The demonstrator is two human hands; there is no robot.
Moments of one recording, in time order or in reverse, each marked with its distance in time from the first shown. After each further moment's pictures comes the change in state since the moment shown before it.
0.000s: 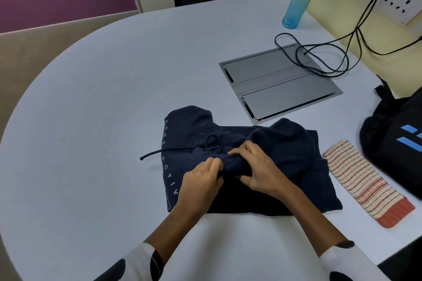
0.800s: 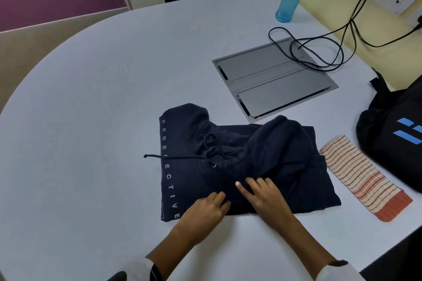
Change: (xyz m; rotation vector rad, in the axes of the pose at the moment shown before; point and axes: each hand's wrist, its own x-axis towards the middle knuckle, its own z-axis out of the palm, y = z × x) left_hand -0.049 -0.009 0.040 0.199 -0.444 0.436; right_hand -0.062 0.058 0.078 -0.735 0.292 -0.295
